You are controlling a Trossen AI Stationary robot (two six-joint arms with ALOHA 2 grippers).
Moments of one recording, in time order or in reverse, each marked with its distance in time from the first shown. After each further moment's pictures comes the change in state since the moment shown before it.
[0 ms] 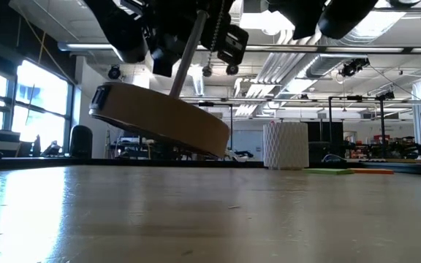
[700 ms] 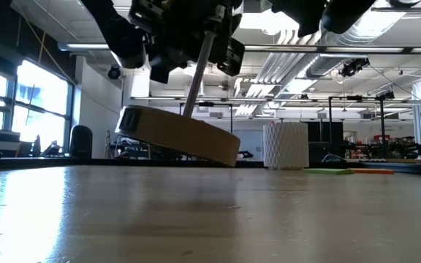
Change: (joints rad) left arm 0.051 -0.001 -0.025 -0.001 -0.052 0.081; right arm -0.058 -0.069 0.000 -0.121 -0.011 -0.058
